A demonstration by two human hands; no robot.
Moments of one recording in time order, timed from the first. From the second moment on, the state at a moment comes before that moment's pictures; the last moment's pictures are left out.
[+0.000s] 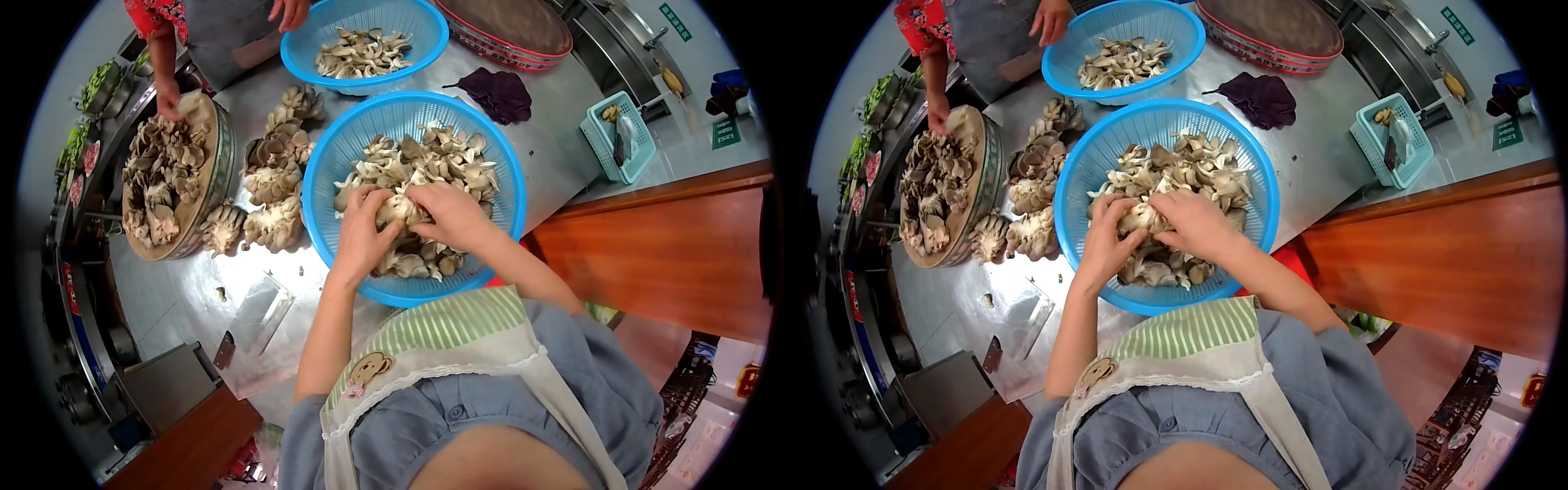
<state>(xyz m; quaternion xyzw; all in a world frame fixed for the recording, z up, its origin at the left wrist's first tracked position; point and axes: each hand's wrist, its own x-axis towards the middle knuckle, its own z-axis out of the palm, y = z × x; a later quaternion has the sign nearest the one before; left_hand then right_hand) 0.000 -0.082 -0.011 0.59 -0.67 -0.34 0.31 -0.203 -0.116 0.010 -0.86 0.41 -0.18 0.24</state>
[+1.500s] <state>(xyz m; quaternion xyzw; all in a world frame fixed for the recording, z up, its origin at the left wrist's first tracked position) -0.022 -0.077 0.020 0.53 -0.55 -0.47 0.43 -0.205 -0.109 0.028 -0.59 0.43 -0.39 0.56</state>
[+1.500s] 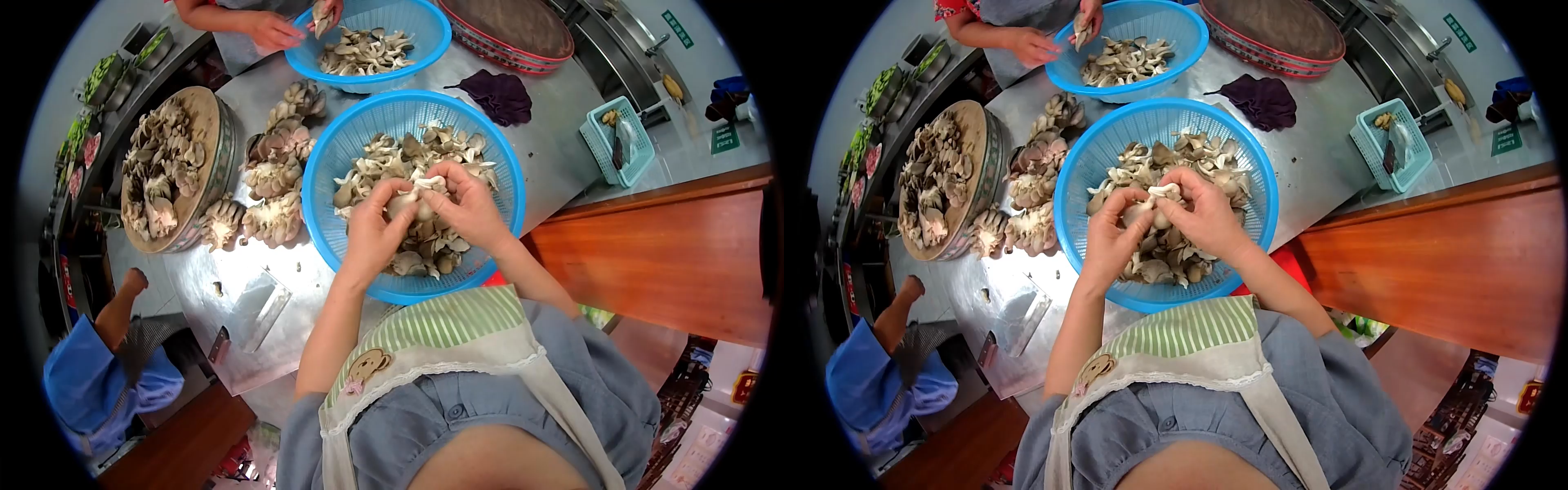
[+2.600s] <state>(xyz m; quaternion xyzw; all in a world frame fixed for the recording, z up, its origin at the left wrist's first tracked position) 0.022 -0.063 -0.006 0.66 -0.63 -0.27 0.31 -0.150 -0.093 0.009 -0.83 0.48 -0.12 0.26</state>
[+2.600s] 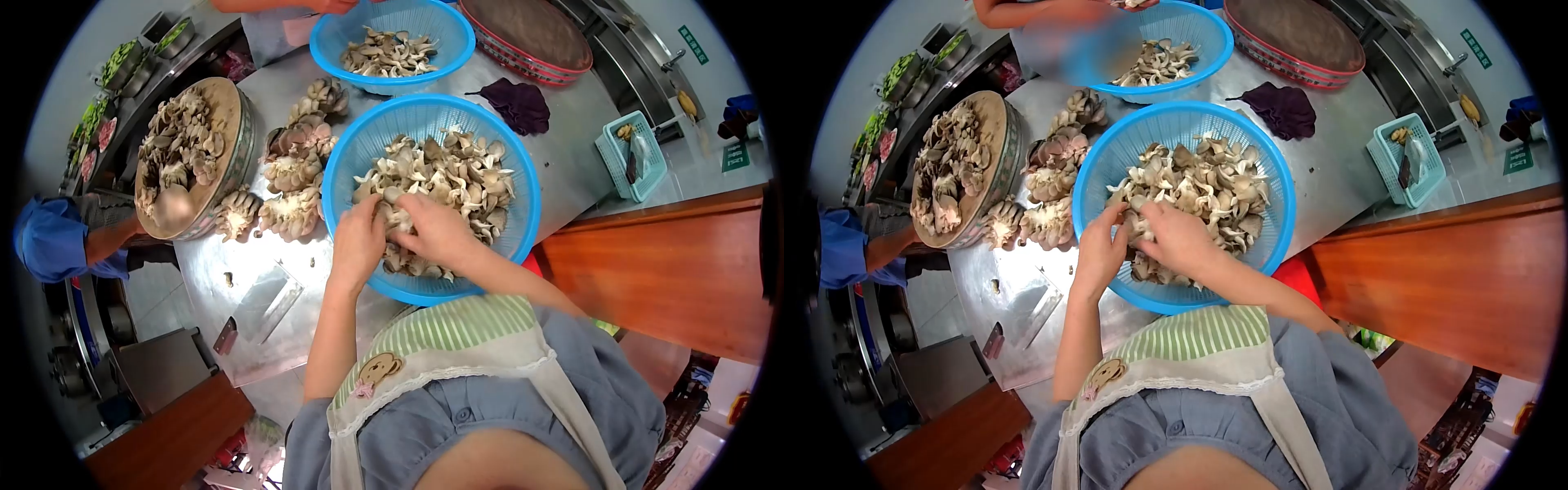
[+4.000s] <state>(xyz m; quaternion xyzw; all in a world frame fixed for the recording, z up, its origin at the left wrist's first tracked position) -0.012 -0.038 -0.006 0.53 -0.56 -0.50 0.39 -0.241 -0.113 0.008 -0.49 0.42 -0.47 0.60</state>
